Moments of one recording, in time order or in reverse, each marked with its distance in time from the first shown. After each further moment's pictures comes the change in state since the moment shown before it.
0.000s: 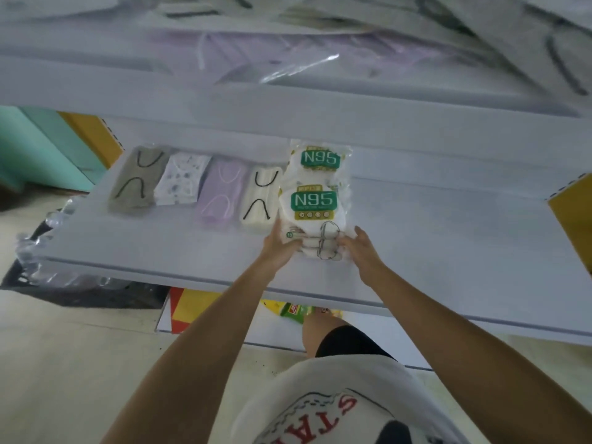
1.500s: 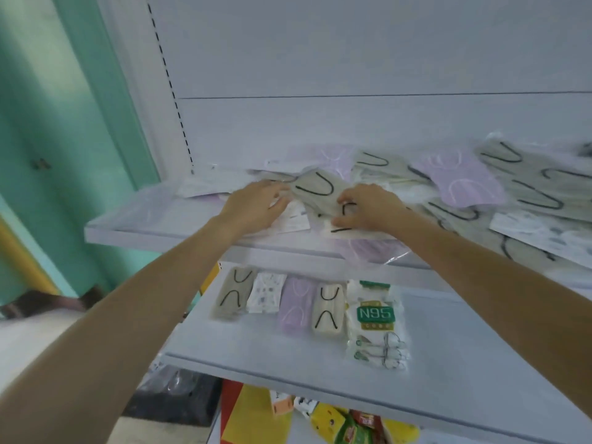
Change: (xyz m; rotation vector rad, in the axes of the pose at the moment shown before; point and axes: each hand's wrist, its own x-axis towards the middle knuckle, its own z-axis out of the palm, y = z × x) left_hand -0.160 0.276 -0.257 1.101 0.423 0.788; right_hand -0.204 -0.343 0.079 -1.220 0.202 -0.901
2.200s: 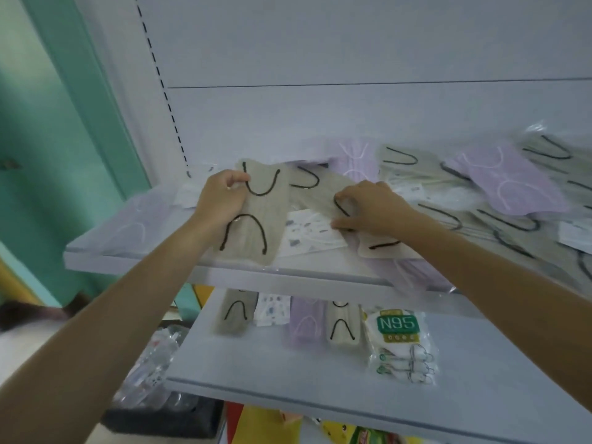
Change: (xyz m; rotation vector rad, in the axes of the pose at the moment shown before) left_hand 0.030 -0.081 0.001 -0.717 0.293 -0.452; right_hand 0.049 -0.035 0.020 -0.017 -0.042 0.002
